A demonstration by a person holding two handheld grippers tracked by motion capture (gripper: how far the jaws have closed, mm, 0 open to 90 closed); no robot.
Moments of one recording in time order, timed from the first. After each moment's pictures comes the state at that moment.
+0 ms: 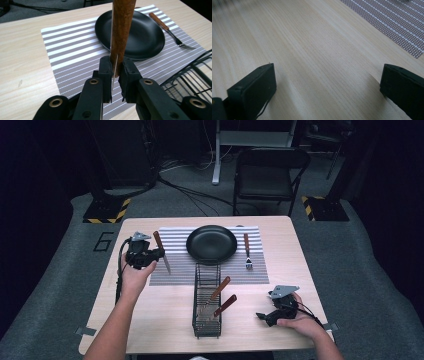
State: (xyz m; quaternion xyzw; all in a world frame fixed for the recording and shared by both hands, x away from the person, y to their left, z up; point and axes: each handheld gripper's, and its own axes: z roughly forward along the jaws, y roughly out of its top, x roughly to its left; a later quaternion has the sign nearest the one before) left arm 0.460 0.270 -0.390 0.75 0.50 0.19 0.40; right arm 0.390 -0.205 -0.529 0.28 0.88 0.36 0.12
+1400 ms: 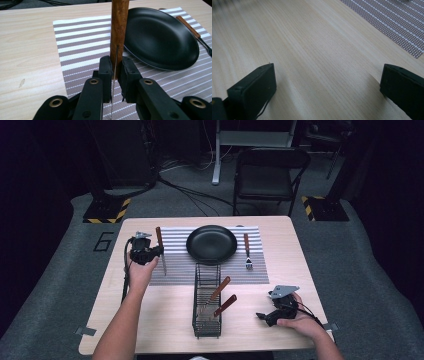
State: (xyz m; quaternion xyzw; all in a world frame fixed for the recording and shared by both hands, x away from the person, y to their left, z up) left arm 0.501 0.276 -0.428 0.71 0.55 0.20 0.40; right arm 0.390 -0.205 -0.529 0.28 0.88 0.36 0.12
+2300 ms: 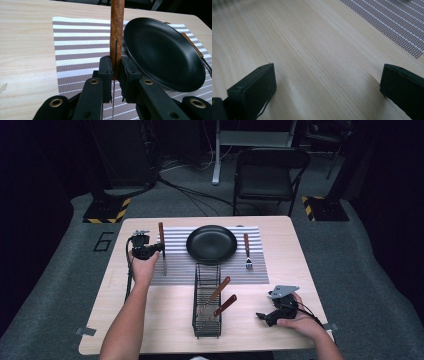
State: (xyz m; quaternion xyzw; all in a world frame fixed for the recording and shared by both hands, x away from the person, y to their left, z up) left arm 0.531 0.286 -0.451 0.66 0.59 0.16 0.43; right arm 0.389 -0.205 -0.529 0.28 0.88 0.37 0.12
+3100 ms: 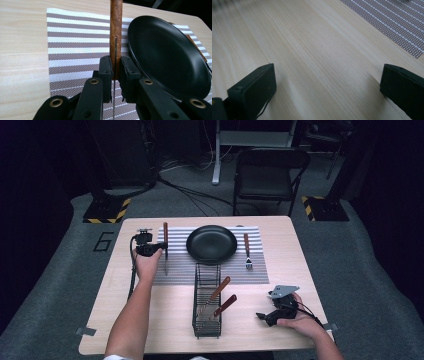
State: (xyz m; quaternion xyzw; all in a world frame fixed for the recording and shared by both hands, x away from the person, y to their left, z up) left arm 0.554 0.283 -0.466 0.65 0.61 0.13 0.43; right arm 0.389 -0.205 -0.529 0.28 0.88 0.37 0.12
